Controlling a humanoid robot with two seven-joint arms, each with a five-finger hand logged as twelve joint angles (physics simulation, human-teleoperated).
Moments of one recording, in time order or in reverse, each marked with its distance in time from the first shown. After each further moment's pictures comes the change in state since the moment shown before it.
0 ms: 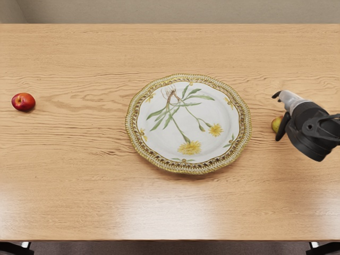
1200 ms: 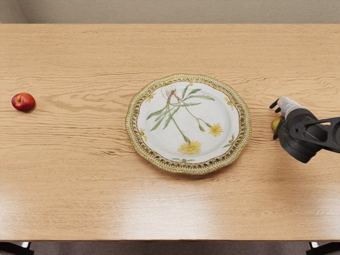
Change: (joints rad) left arm 0.000 0.000 0.000 0.000 0.000 0.000 0.000; right arm -0.133 0.086 0.069 -0.176 0.000 -0.002 0.000
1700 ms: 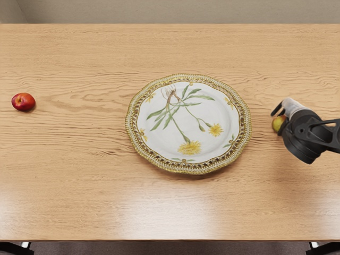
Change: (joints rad) left arm 0.000 0.000 0.000 0.000 0.000 0.000 0.000; right arm -0.014 -0.028 0.015 0.008 0.001 0.000 -0.001
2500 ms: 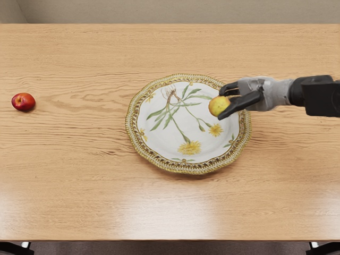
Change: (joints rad) left arm -0.001 0.000 0.000 0.000 0.000 0.000 0.000; right arm -0.377 -0.151 1.035 0.016 0.397 0.821 0.002
